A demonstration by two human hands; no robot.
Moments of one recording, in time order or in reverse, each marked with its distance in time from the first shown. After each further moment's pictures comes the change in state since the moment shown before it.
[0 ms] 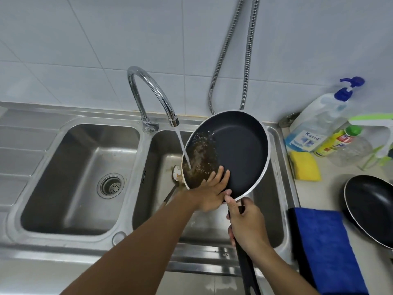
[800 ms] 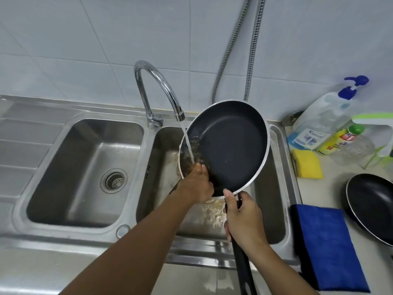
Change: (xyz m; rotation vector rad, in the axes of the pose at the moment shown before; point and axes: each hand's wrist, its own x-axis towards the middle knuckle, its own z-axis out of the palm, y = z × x) left_hand -0.017 -0.019 -0.006 0.030 0.226 -0.276; right_hand -0.012 -0.004 0.014 -0.036 0.014 -0.089
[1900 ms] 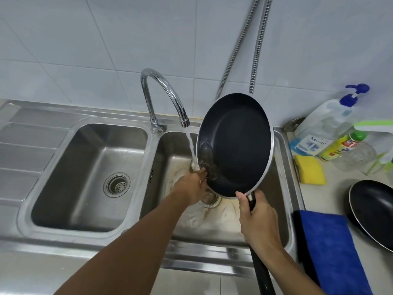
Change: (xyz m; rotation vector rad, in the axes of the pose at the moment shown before) left_hand 0.006 -0.031 -0.005 -0.048 0.198 0.063; right_hand 0.013 0.008 -0.017 -0.243 0.172 -0.189
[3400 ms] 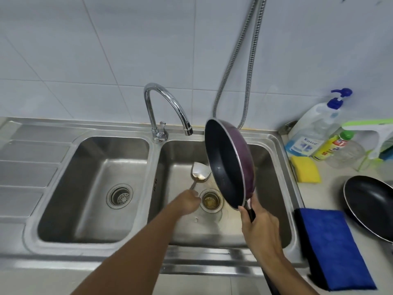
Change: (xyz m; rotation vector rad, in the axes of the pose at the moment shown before) left_hand -0.024 -0.022 -0.004 -0.401 -0.241 -0.283; right_hand -0.023 -0.002 0.009 -0.192 0.043 -0.067
